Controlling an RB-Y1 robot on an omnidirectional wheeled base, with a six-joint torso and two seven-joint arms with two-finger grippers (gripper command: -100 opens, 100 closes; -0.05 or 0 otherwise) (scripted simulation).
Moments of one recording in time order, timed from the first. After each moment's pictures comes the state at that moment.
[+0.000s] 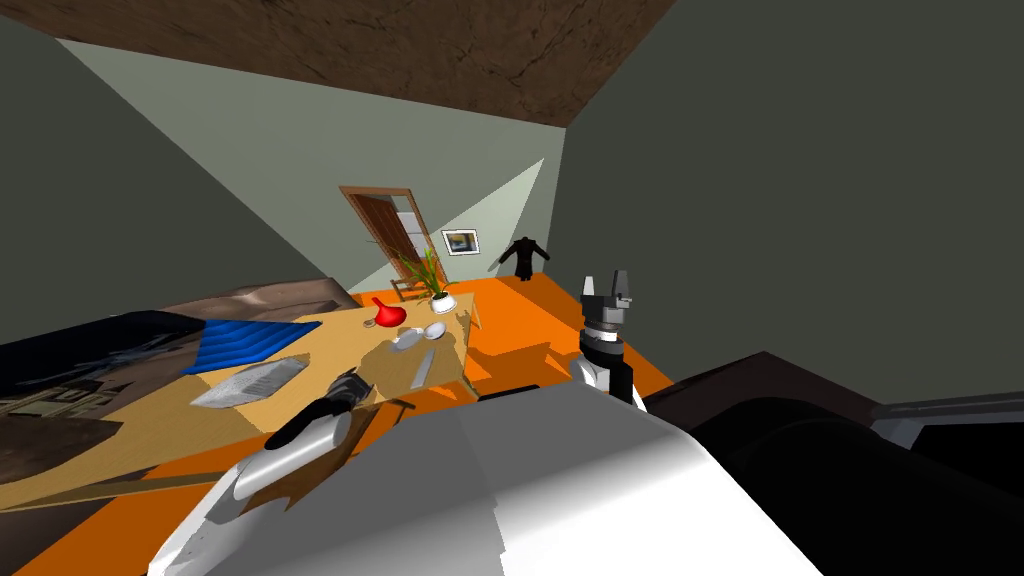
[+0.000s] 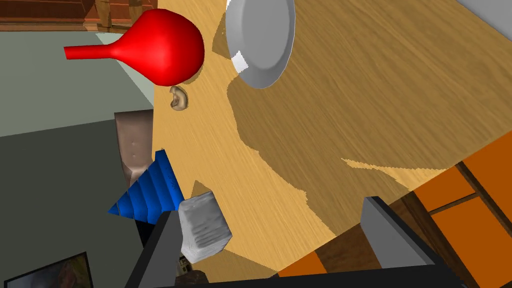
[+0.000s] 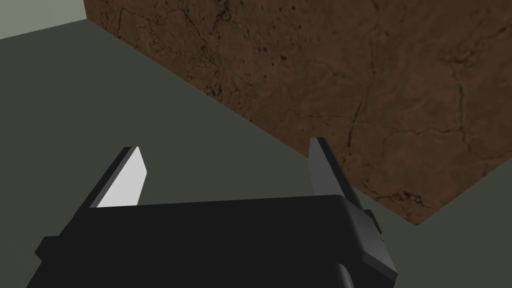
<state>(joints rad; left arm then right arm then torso) 0.37 0.47 0.43 -1.59 0.26 0.44 0.41 0.53 0.02 0.01 -2.38 -0.11 -0.64 0.13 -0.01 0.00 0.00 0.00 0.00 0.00</state>
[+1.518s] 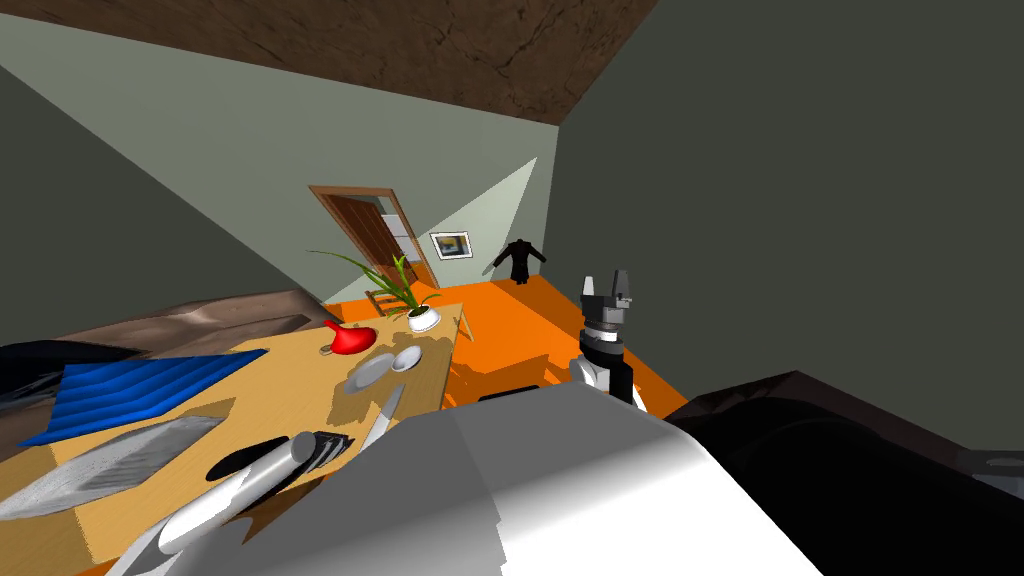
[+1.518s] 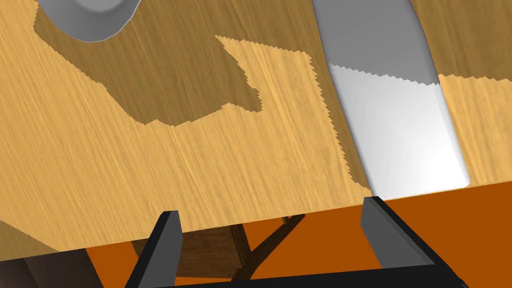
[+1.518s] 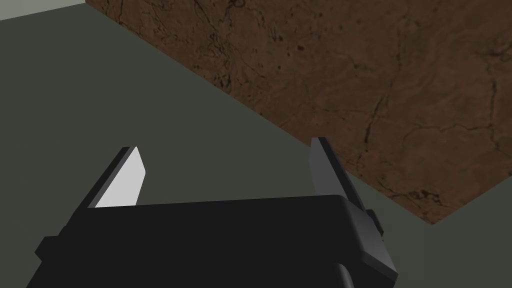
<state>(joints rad) 0.29 0.51 0.60 -1.28 0.42 0.88 0.58 0.53 0.02 0.01 -2.38 -0.11 -0.64 0.13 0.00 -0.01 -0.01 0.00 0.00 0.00</state>
